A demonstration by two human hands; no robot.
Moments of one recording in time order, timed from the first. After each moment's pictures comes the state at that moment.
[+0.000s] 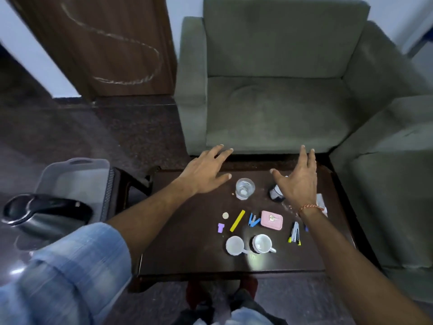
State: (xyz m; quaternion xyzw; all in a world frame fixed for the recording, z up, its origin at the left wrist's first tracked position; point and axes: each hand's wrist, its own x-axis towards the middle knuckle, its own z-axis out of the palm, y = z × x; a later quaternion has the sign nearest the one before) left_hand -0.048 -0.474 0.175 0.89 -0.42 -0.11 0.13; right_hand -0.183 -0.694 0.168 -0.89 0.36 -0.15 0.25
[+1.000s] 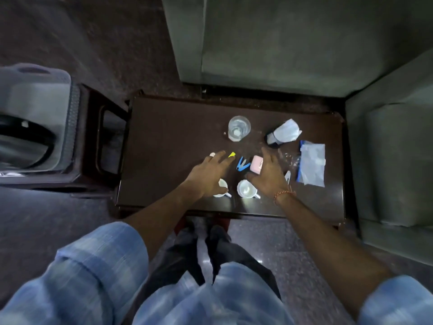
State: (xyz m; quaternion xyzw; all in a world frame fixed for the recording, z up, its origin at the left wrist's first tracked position) left_hand -0.175 -0.501 0.026 0.87 -0.34 -0.33 0.10; right_hand -0.248 -0.688 0.024 -0.90 0.25 0.13 0.33
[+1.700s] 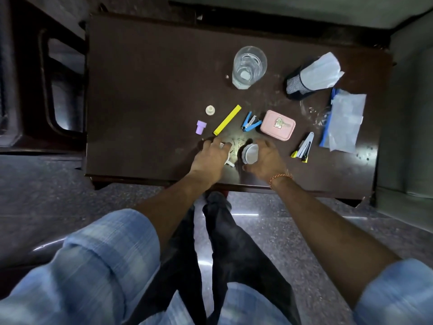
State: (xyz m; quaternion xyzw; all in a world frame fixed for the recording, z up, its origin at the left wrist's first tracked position) left_hand -0.222 -0.522 -0.112 0.89 -0.28 -0.35 0.04; right_hand -0.275 -0.686 -0.114 -0.88 0.26 0.28 0.28
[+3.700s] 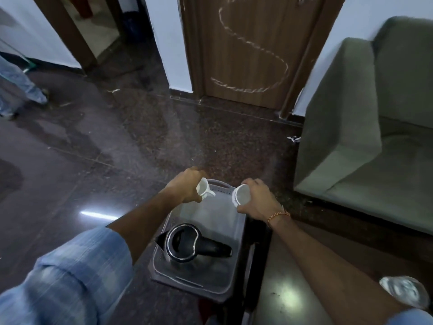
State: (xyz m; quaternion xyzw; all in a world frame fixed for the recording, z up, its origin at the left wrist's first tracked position) left_hand 0.232 0.002 0.121 0.96 -0.15 -0.21 0.12; right_hand 0.179 -0.230 0.112 -0.94 0.01 0.18 0.28
